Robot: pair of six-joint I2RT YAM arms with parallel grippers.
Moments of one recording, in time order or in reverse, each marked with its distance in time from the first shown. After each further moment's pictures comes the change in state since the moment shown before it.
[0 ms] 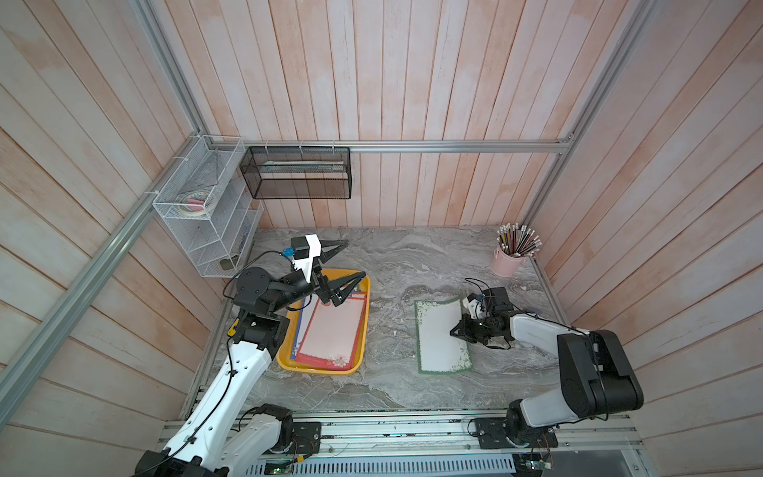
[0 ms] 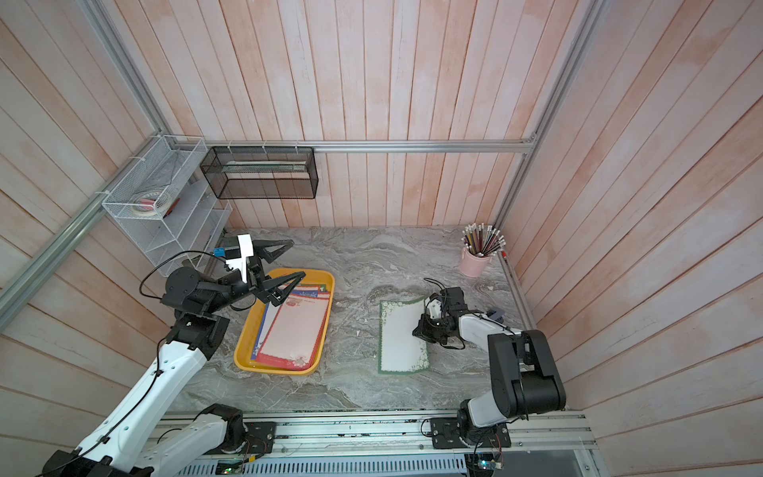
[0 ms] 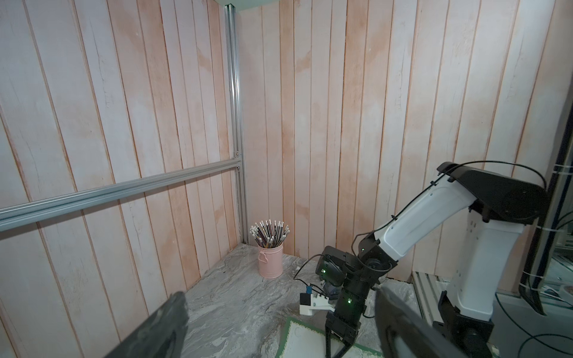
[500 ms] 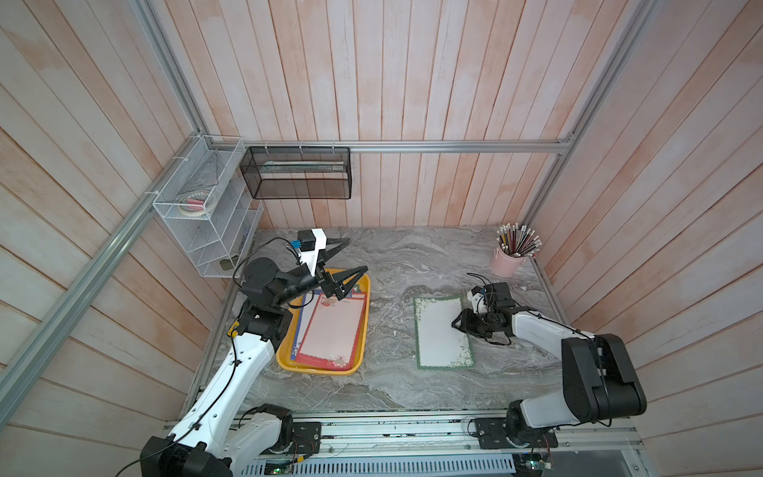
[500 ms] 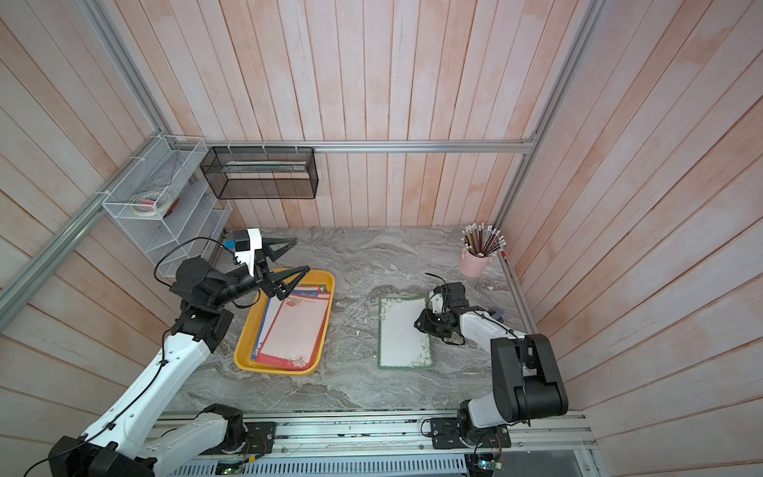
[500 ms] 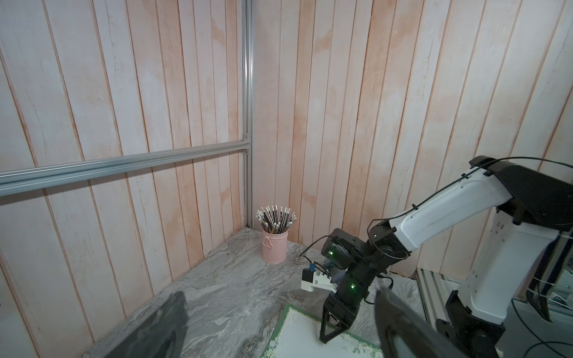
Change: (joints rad) left arm 0.000 0.055 0.035 -0.077 -0.027 0.026; right arm 0.001 -0.037 0.039 -0.016 0.162 -0.037
